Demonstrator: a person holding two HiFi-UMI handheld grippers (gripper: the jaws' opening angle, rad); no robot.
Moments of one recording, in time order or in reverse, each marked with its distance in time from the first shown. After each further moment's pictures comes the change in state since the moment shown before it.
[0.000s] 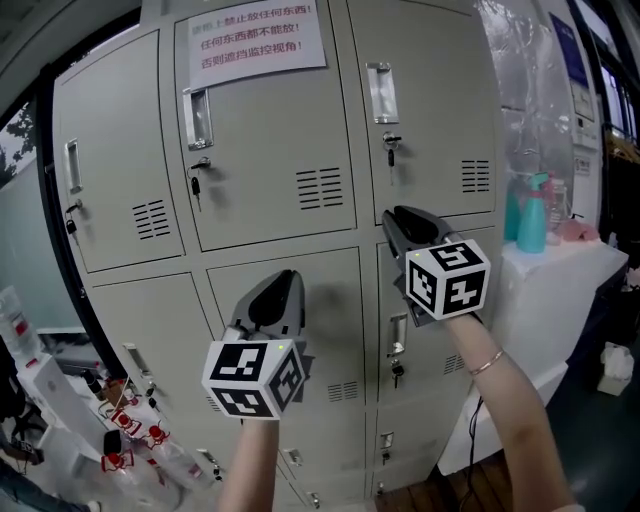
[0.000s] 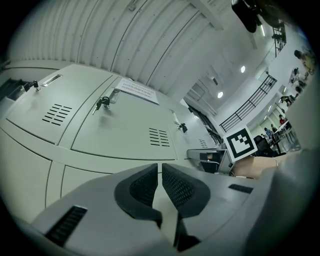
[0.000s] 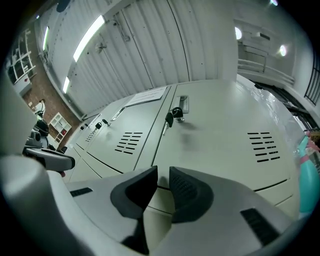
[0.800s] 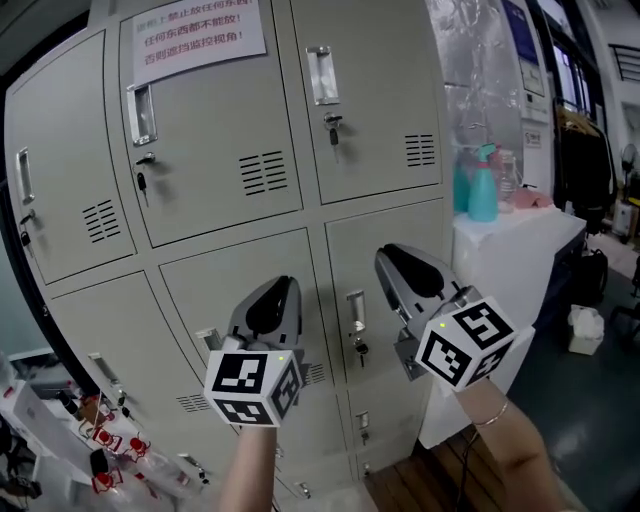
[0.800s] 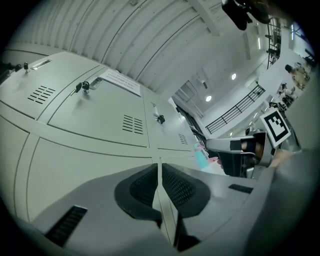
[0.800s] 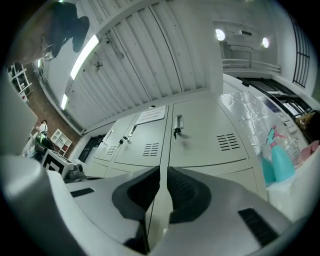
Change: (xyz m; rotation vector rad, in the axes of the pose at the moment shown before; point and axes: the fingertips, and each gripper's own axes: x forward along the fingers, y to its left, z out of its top) left arm -0.003 -0.063 -0.035 -0.018 0.017 -0.169; right arm -0.139 0.041 -0.004 0.139 -0.077 0.018
